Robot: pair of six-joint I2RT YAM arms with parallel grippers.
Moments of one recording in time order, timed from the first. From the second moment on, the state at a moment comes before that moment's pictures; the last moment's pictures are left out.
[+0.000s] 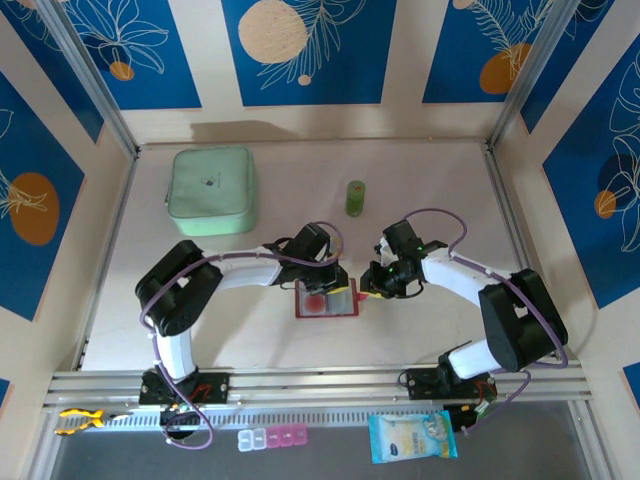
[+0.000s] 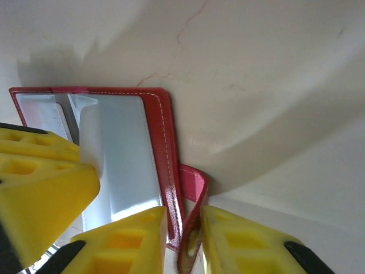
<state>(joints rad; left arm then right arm) -0.84 1.84 1.03 -0.10 0.48 -1.02 0.41 1.44 0.71 -0.53 -0.46 0.58</state>
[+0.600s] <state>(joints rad) -0.84 1.89 1.01 0.07 0.52 -1.07 0.41 1.46 0.69 -0.49 -0.47 0.58</state>
